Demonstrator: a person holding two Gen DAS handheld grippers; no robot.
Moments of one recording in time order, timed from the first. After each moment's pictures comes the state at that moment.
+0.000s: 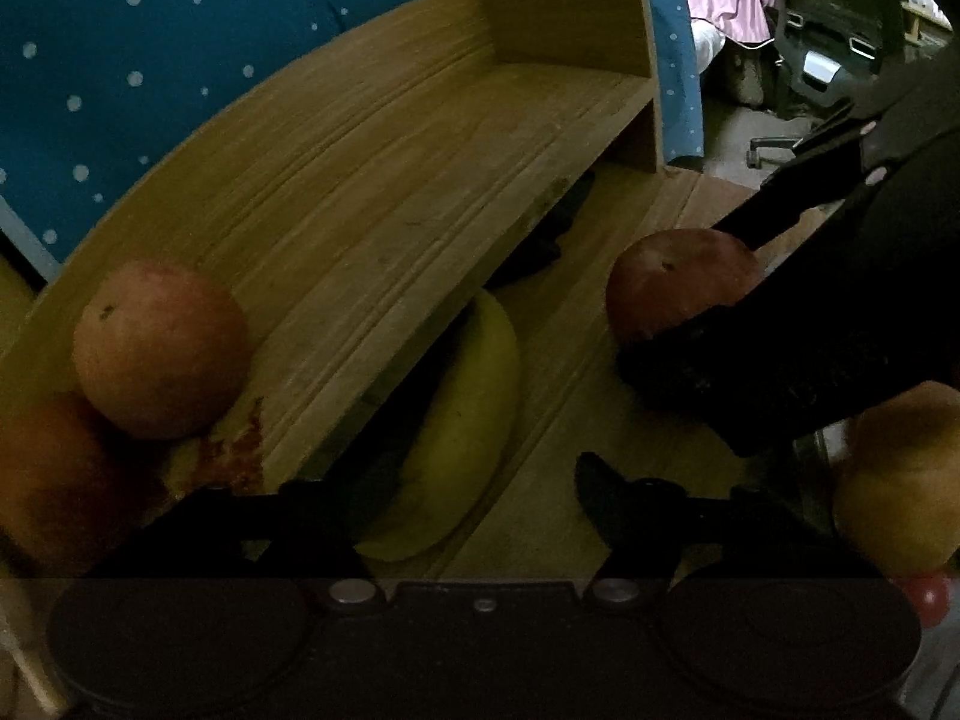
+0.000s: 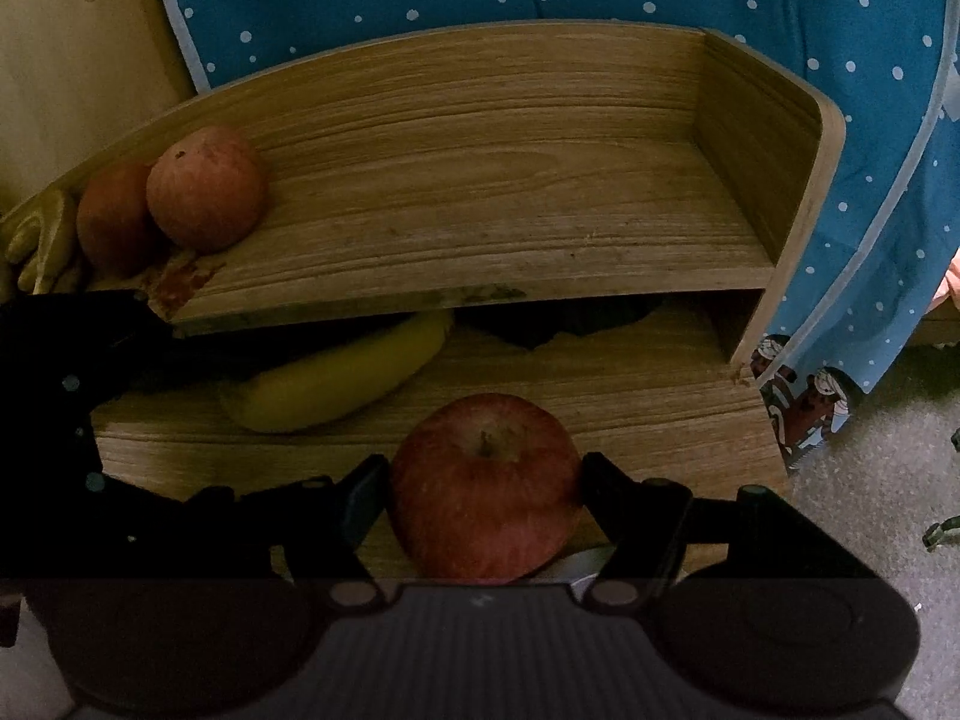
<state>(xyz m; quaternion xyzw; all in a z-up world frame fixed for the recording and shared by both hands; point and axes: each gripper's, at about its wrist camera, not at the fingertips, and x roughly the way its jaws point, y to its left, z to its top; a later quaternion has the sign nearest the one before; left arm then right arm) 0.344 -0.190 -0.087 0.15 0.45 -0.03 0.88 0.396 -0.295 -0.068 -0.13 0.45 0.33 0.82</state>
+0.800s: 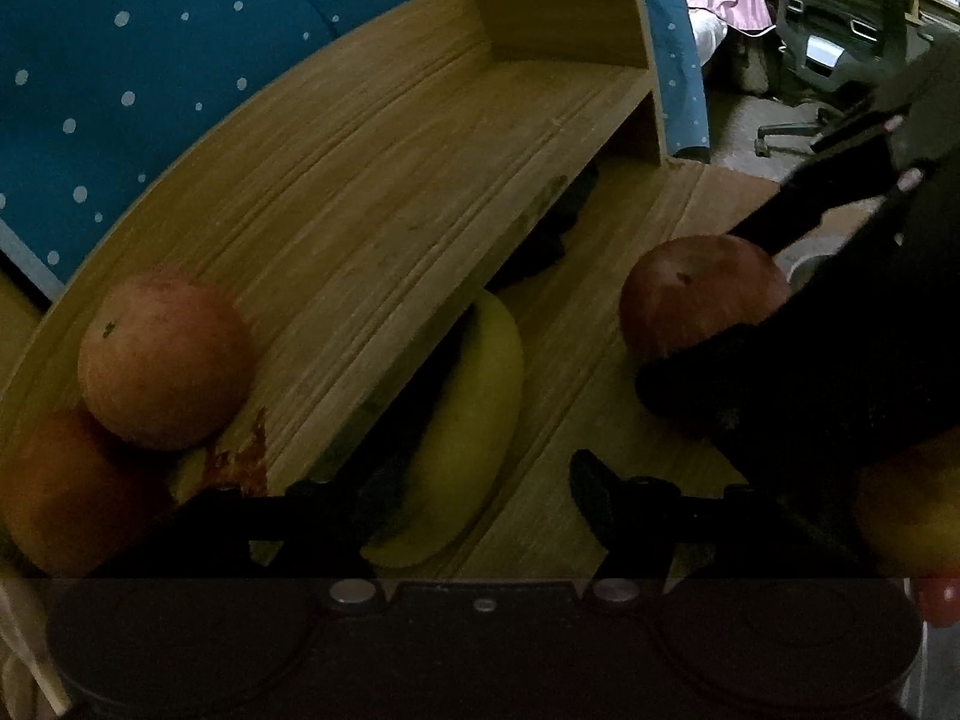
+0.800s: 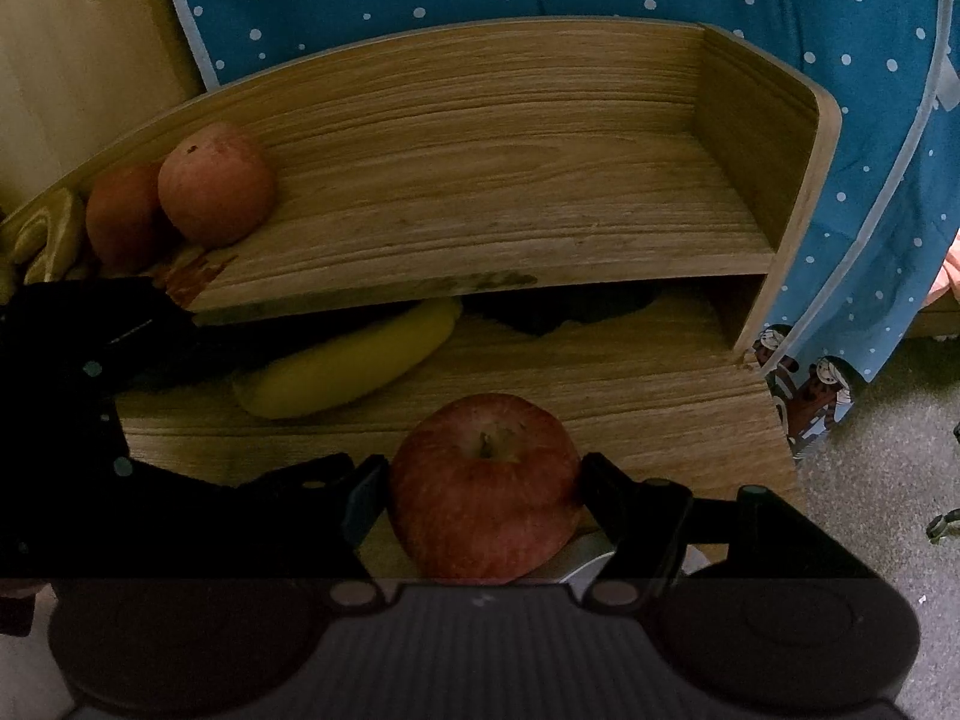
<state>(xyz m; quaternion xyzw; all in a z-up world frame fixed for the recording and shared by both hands) 0.345 -0.196 -0.087 0.18 0.44 -0.01 0.88 0.393 -0.298 -0.068 -0.12 0.44 0.33 0.82</state>
